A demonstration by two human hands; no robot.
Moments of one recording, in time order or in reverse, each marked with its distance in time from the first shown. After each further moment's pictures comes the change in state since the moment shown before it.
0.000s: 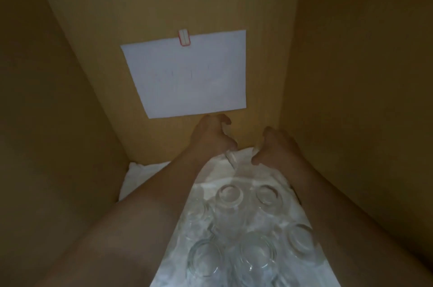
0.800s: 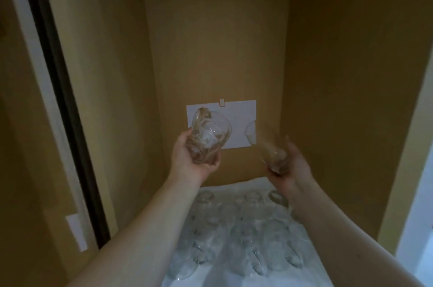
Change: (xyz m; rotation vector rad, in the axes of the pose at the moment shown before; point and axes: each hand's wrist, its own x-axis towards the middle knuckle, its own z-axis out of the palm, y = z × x) left_hand -0.225 -0.002 -0.178 -1.852 -0.027 -0.296; right_hand -0.223 -0.085 -0.035 1.981 0.035 0.134
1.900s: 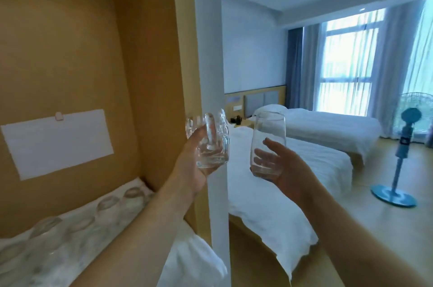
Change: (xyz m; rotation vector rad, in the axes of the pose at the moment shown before) left_hand -0.162 -0.281 0.138 0.430 -0.639 -0.267; right_hand -0.270 -0.182 -0.251 -0.384 0.127 -0.538
